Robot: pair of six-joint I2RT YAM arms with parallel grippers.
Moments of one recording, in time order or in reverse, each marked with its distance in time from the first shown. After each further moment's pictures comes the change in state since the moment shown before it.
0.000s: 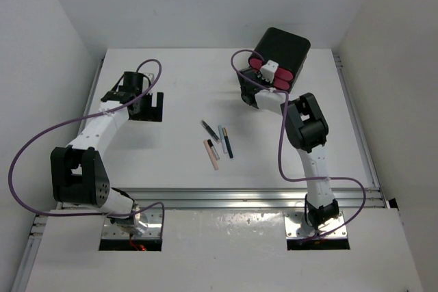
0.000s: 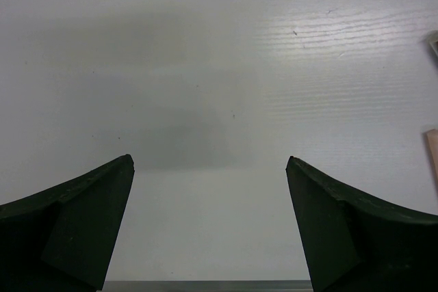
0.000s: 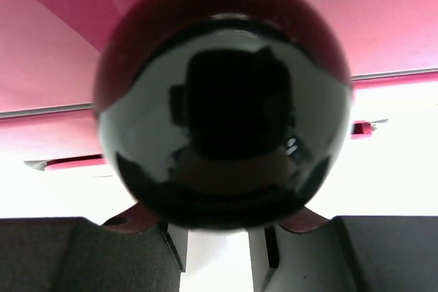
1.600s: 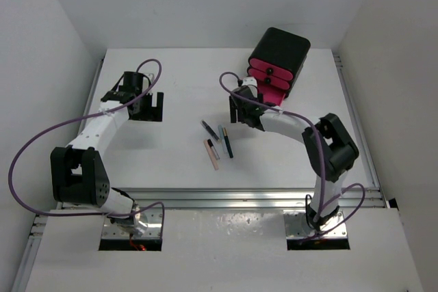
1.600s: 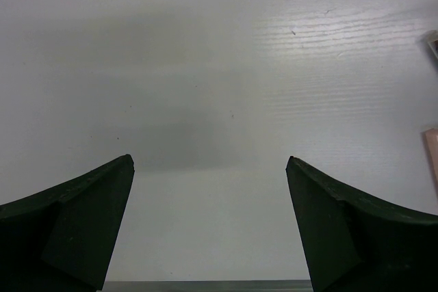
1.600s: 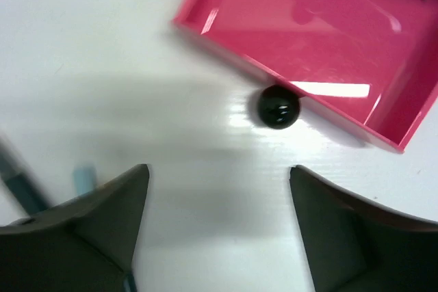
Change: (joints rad) left arm 0.000 0.000 0.000 0.000 0.003 0.000; right arm 0.188 -0.436 -0.423 -0.105 -0.433 -0.215
